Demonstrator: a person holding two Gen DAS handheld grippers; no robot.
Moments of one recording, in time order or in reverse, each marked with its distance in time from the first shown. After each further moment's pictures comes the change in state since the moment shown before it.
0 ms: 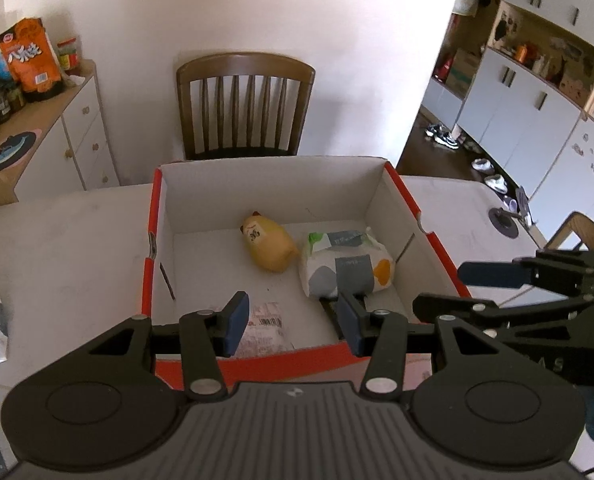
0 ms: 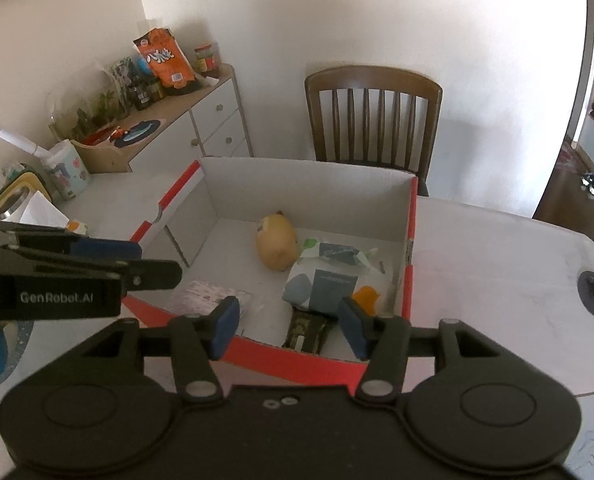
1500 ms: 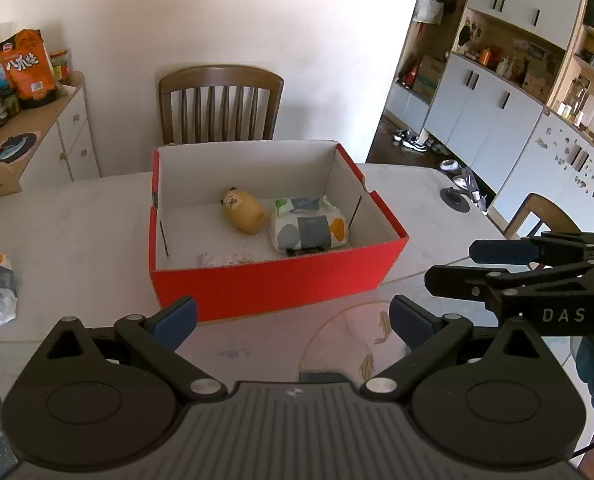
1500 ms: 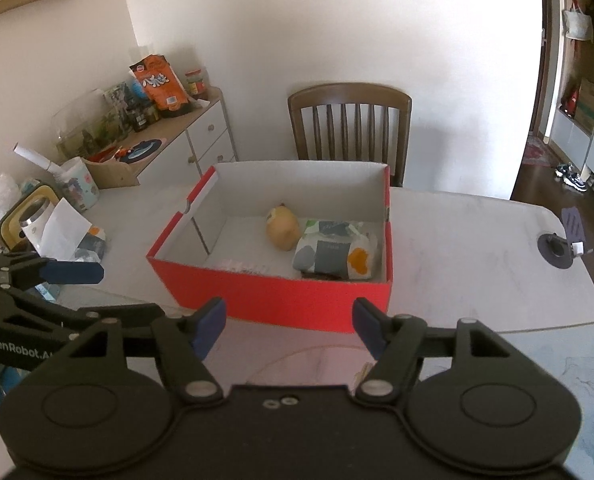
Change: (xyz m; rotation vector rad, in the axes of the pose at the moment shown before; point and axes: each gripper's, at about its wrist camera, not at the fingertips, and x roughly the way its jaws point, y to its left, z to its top) left arm -0.080 -0.007 -0.067 0.034 -0.047 -0.078; right arm -0.080 0.031 -0.050 0.063 -0.068 -0.054
